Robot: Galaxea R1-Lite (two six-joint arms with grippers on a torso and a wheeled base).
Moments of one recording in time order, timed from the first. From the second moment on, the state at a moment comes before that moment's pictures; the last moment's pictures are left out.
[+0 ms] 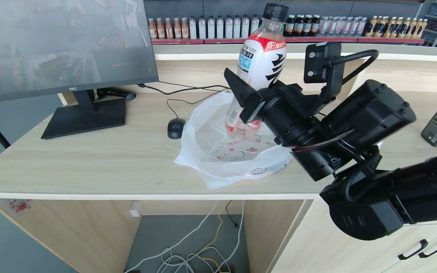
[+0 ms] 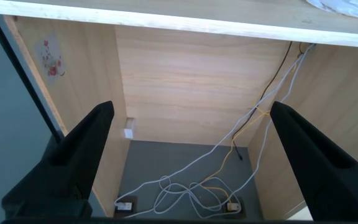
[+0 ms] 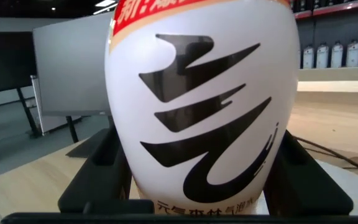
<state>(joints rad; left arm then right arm) 0.00 0.00 0.00 0.00 0.00 0.00 0.73 1.94 -1.07 -1.41 -0.06 0.00</state>
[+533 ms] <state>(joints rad) 0.00 0.00 0.00 0.00 0.00 0.00 0.67 2.14 -1.30 -1.31 -0.05 0.01</state>
